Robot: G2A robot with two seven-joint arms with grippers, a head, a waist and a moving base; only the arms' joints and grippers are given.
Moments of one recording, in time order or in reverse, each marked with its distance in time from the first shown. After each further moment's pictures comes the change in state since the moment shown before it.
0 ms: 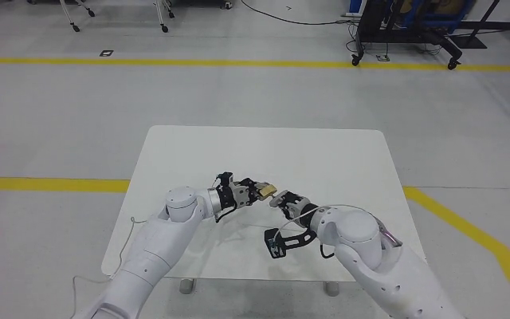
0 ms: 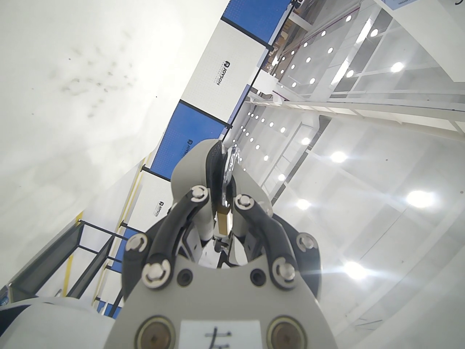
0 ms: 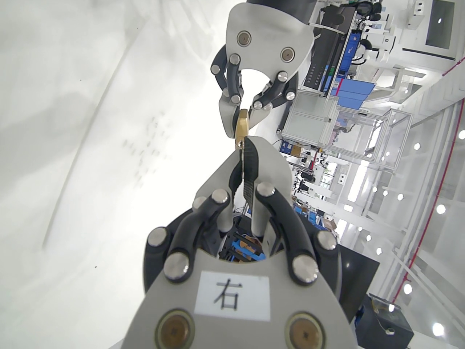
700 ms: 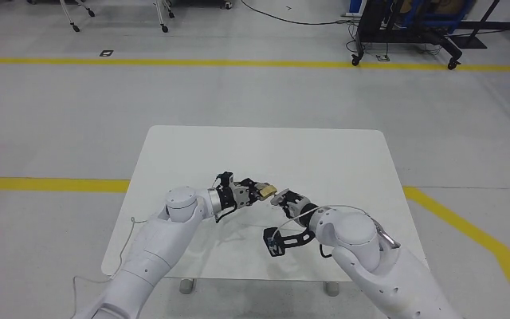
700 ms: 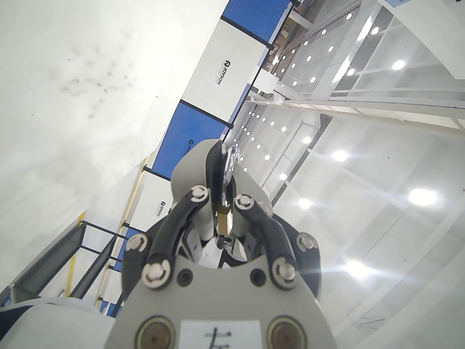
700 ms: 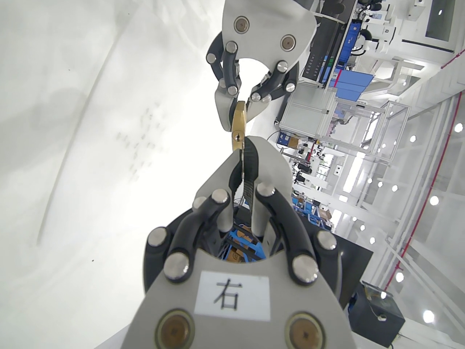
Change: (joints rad) left arm 0.001 -0.002 -0.003 0.001 0.012 -0.008 -0.007; right arm -0.002 -0.004 -0.017 -0.003 -0.024 0.003 0.053
